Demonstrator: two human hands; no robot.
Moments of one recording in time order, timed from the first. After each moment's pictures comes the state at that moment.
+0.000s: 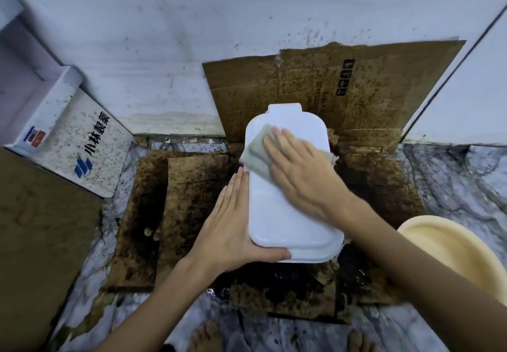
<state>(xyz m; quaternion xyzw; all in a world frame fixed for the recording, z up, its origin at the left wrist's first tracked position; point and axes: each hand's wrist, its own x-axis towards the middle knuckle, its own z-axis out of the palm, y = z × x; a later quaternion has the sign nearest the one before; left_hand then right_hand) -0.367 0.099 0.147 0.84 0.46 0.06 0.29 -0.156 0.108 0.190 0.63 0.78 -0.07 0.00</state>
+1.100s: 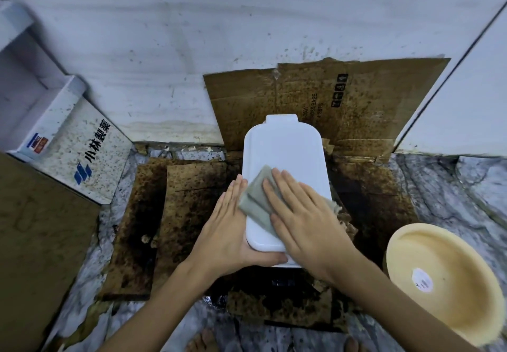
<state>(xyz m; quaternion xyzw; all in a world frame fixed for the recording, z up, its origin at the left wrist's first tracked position) -0.369 0.097 0.149 0.84 0.46 0.07 0.30 -0.175 0.037 0.182 0.62 0.78 -0.06 0.00</state>
